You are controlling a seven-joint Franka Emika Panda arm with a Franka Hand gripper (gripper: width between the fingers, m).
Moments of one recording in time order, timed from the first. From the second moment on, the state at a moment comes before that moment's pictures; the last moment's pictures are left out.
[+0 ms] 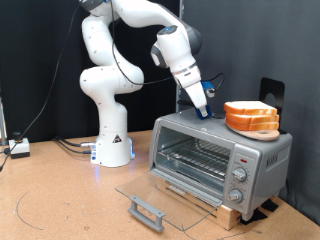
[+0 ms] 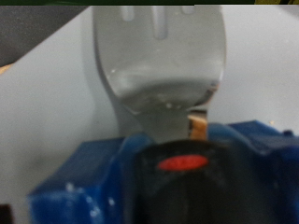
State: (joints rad) arm 0.17 -0.78 0.50 -2.92 0.95 2.39 -0.48
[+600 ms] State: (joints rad) arm 0.17 -0.78 0.50 -2.92 0.98 2.39 -0.51
